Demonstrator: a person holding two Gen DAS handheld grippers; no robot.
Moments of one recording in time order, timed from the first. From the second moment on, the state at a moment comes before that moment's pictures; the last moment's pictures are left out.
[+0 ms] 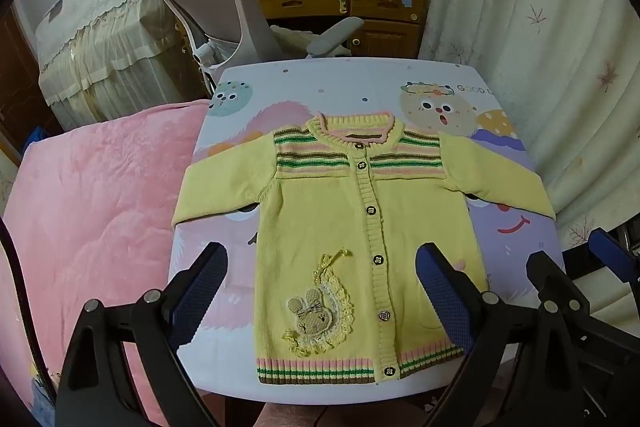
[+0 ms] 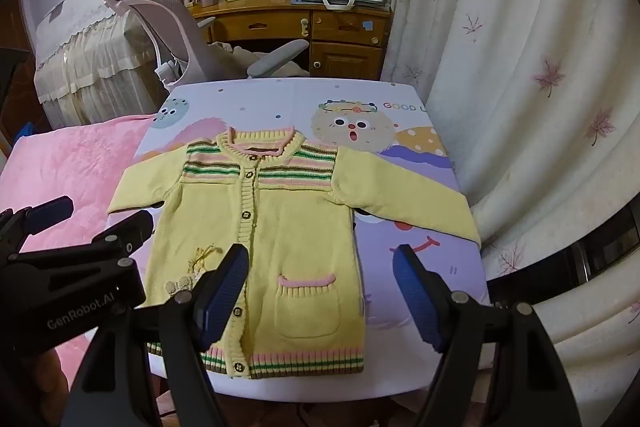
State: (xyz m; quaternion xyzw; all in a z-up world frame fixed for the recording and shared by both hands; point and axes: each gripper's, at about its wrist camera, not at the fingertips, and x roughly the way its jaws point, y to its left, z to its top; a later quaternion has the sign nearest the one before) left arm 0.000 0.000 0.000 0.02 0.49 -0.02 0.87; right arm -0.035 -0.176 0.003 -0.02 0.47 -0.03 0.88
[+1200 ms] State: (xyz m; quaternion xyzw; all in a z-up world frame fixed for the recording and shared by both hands) left arm -0.016 -0.002 -0.008 0.03 0.49 -0.02 0.87; right arm -0.052 -0.172 -0.004 -0.04 0.47 -0.03 0.88
